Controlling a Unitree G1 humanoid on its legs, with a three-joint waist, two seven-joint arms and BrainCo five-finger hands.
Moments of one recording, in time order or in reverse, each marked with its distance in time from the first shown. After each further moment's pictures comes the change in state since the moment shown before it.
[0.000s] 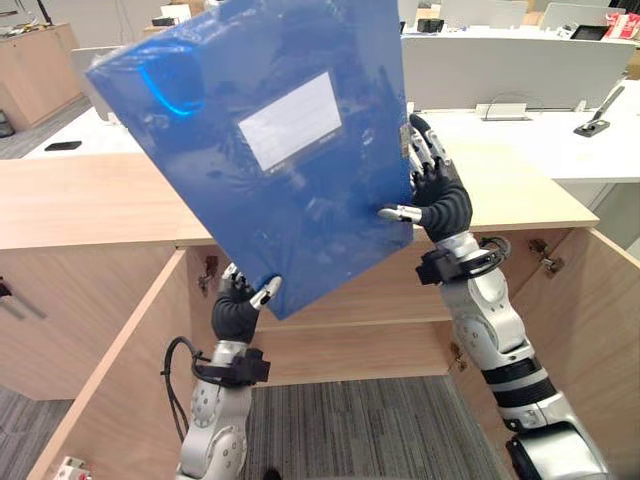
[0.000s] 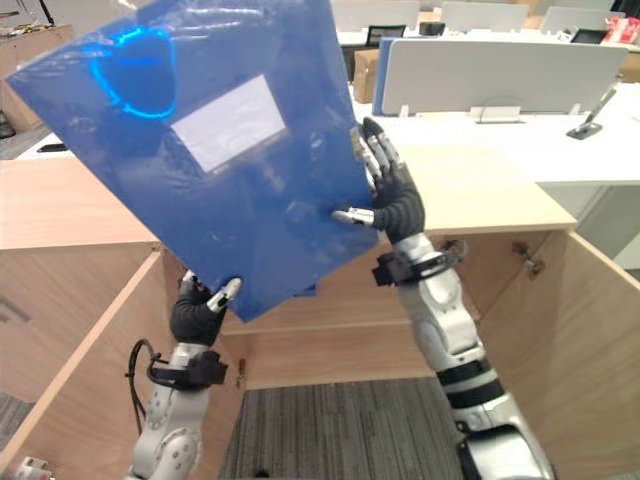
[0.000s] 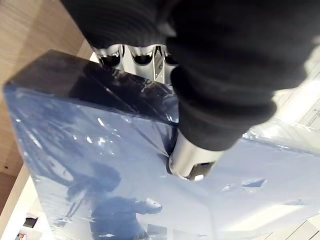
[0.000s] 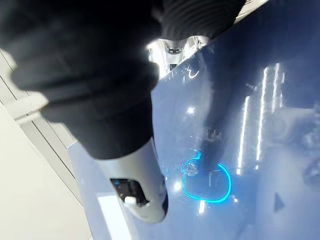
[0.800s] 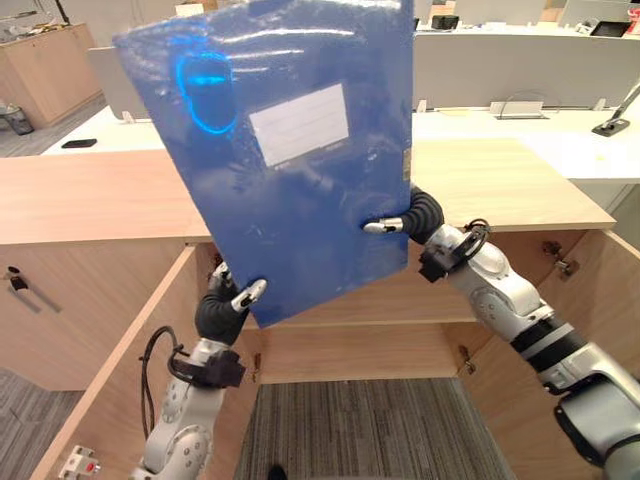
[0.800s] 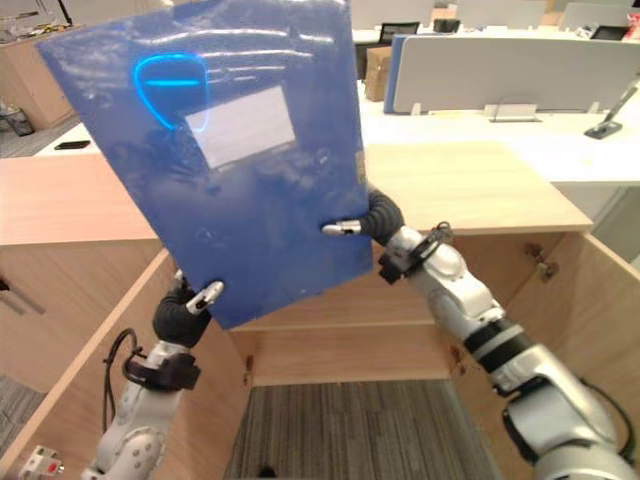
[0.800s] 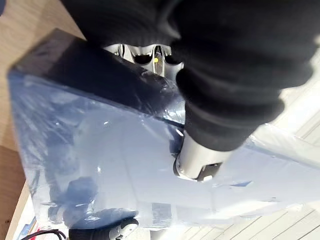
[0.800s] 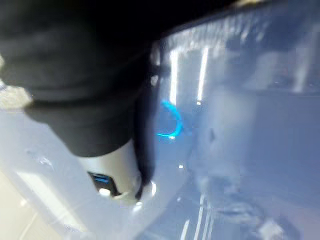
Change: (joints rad) left arm -0.037 0.318 -0.049 -0.032 -0.268 -0.014 -0.073; right arm -0.242 -0.338 0.407 0.237 0.395 0.075 0.257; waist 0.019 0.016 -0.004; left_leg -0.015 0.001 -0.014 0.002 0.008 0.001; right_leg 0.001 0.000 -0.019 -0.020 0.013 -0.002
